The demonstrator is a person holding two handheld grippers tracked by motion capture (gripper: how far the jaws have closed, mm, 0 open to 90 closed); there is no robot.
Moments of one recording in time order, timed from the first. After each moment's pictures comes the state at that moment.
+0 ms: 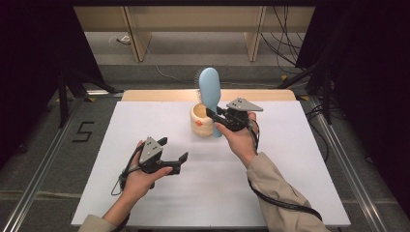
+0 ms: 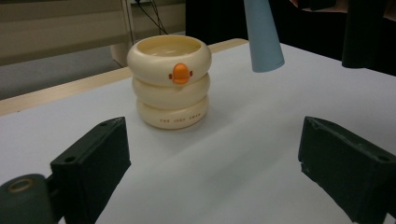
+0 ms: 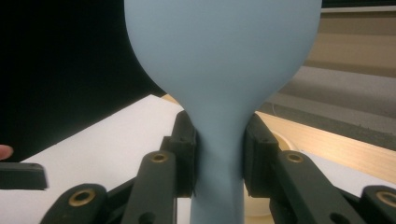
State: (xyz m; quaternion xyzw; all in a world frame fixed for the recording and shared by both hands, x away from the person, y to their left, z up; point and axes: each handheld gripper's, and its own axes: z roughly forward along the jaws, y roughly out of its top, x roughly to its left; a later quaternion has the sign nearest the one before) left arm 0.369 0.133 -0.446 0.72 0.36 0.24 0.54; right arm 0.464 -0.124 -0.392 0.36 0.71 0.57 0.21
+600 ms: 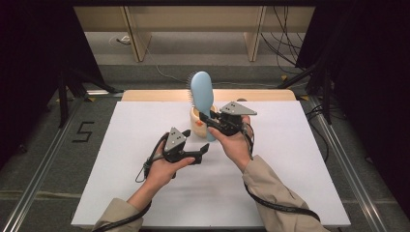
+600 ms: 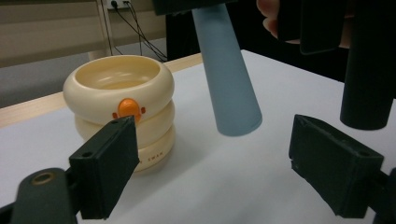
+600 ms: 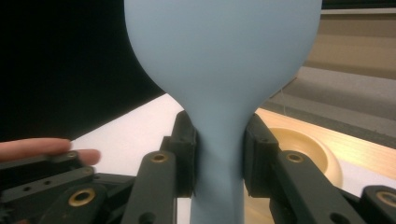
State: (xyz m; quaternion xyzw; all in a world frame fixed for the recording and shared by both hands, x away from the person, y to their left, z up) left arm 0.399 0.081 -0.445 0.72 0.34 0.21 0.56; right arm 0.451 -0.107 -0.393 0.34 0.72 0.58 0.20
